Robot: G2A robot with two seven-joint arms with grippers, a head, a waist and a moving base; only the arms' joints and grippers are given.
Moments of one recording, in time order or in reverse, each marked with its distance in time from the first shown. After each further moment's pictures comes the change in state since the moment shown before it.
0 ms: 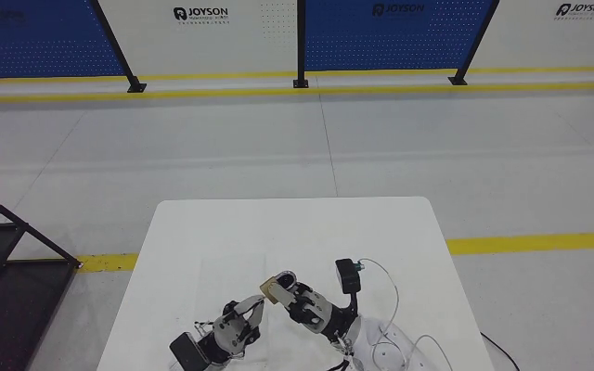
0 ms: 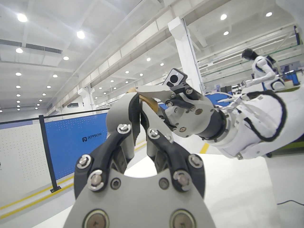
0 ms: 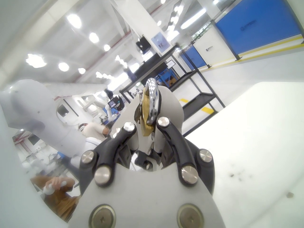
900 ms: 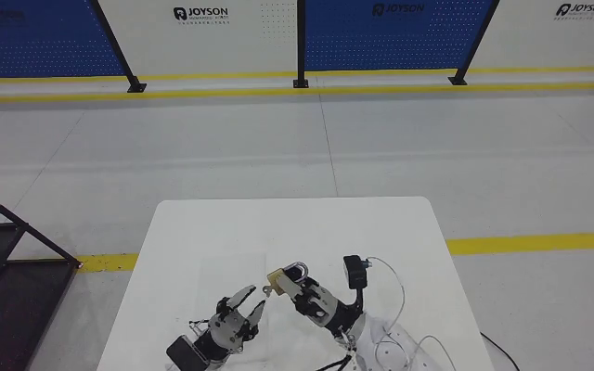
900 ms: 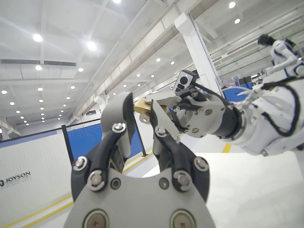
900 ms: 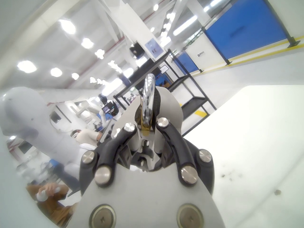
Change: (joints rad) left arm 0.022 0.006 -0.007 -0.038 -0.081 0.009 -0.022; right arm -0.001 0.008 0.028 0.004 -0.019 0.055 -0.068
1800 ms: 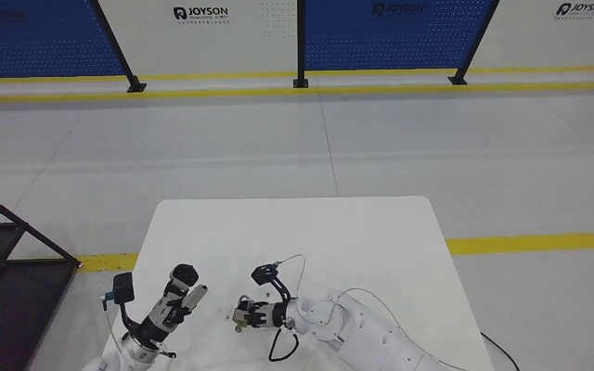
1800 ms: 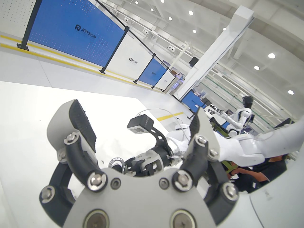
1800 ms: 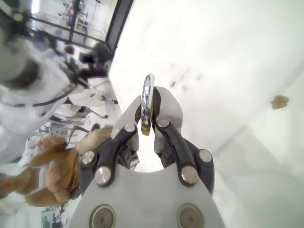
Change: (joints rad) left arm 0.283 0.119 -0.466 -0.190 -1.102 -0.659 -1.140; right arm 0.476 -0.179 -0.439 0.551 0.207 0.509 0.554
